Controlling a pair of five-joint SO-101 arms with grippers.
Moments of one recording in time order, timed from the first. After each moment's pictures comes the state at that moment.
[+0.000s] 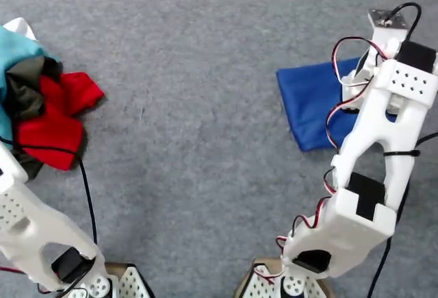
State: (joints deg) left arm -47.4 34.1 -34.3 60.4 -4.4; right arm 20.8 13.3 -21.2 96.2 9.4
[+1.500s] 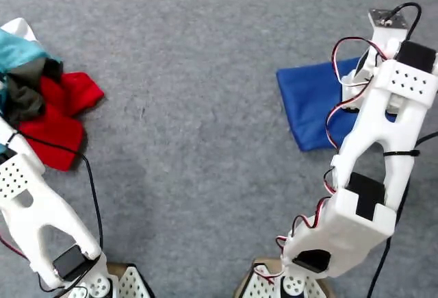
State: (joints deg) left arm -43.1 68.3 -80.0 73.5 -5.8; right arm 20.8 13.3 -21.1 95.6 9.2
